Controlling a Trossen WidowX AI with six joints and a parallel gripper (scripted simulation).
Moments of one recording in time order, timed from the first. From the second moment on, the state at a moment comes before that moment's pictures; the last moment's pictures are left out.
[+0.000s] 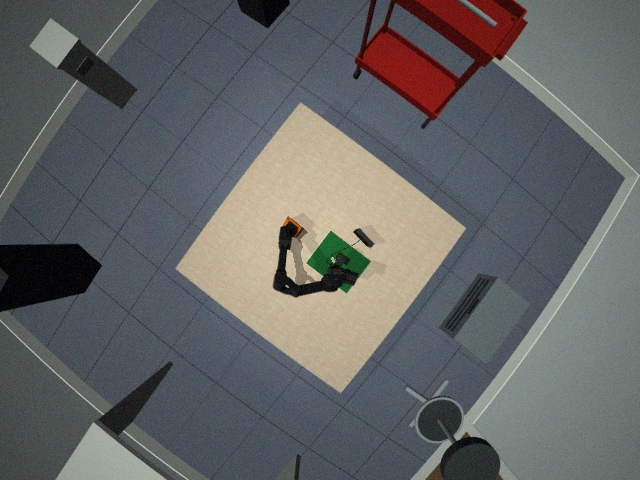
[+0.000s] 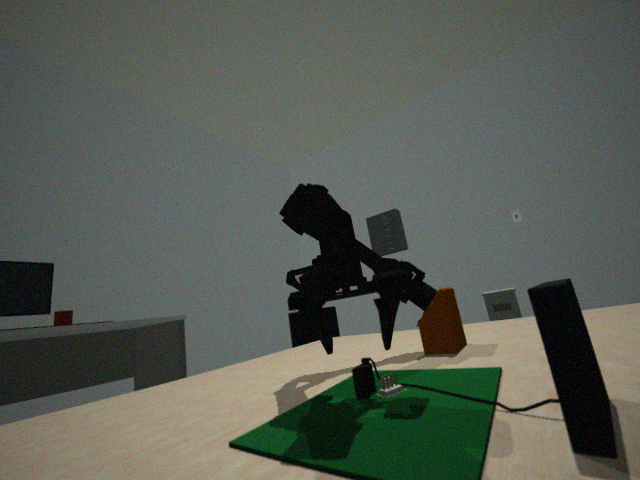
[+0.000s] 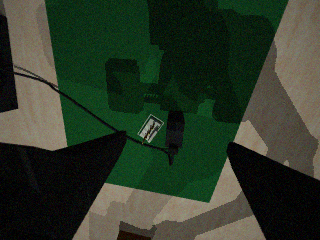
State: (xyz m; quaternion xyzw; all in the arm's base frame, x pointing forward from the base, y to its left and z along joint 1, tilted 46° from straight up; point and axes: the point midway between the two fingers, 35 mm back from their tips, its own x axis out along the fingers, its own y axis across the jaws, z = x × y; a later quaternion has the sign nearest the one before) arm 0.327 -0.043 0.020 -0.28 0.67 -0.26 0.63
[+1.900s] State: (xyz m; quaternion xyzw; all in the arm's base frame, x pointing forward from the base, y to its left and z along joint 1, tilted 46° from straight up) arm 0.324 -0.075 -0.011 -0.28 0.67 -0.26 0.63
